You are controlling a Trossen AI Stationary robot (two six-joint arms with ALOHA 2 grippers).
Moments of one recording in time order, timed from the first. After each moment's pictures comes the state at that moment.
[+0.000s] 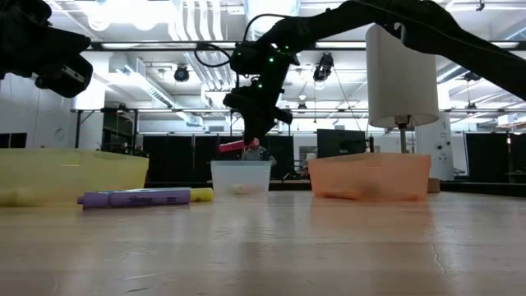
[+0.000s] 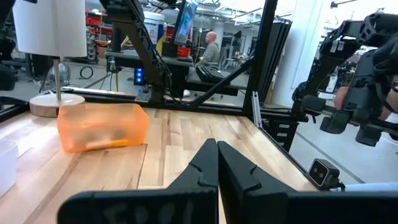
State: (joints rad) left arm -0.61 0.04 0.03 0.00 -0.47 -0.14; right arm -0.43 2.37 2.30 -1.03 0.10 0.25
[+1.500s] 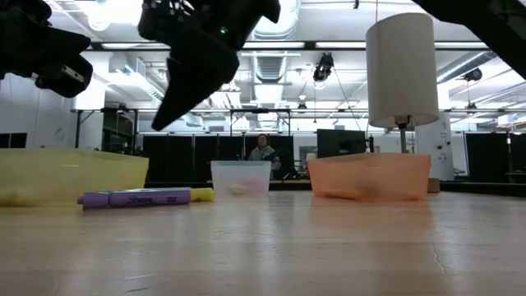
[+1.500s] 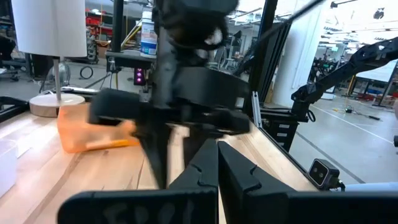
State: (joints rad) left arm -0.61 0.04 0.03 0.00 -0.47 -0.14; right arm 0.09 2.37 2.16 -0.76 -0.01 -0.30
